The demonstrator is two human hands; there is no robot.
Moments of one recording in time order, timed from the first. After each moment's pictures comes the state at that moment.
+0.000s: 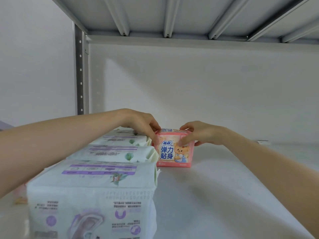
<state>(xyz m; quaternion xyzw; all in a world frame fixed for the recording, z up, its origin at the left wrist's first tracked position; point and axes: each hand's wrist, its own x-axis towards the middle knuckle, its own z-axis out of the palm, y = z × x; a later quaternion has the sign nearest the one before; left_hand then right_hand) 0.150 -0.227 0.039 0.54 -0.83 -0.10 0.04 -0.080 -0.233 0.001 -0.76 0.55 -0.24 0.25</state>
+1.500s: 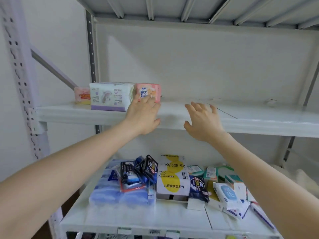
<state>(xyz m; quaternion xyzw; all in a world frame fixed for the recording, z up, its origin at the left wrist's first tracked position) 0.021 0.105 -0.101 0.56 -0.75 0.34 0.11 -0.192 0.109 -0.112 -0.76 0.57 -0.20 -0.26</state>
